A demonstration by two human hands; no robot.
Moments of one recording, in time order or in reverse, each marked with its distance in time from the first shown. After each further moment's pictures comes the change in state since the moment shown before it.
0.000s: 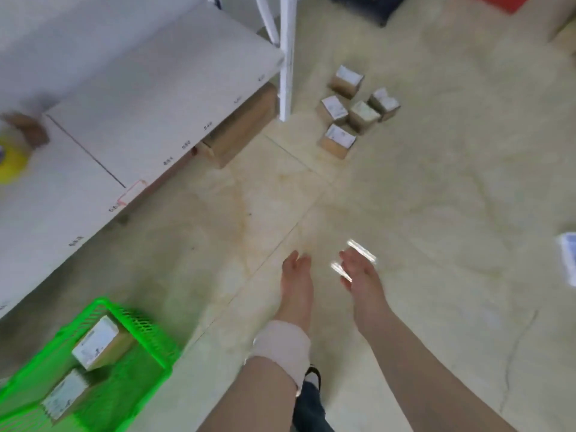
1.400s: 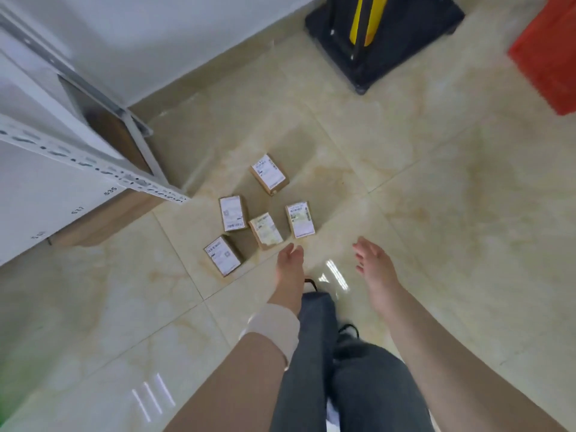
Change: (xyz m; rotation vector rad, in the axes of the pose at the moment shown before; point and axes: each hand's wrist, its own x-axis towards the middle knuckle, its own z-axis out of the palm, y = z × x) left_hand 0.389 0.405 0.694 -0.196 0.197 -0.153; right_hand 0.686 -0.630 -0.224 -0.507 -0.182 0.096
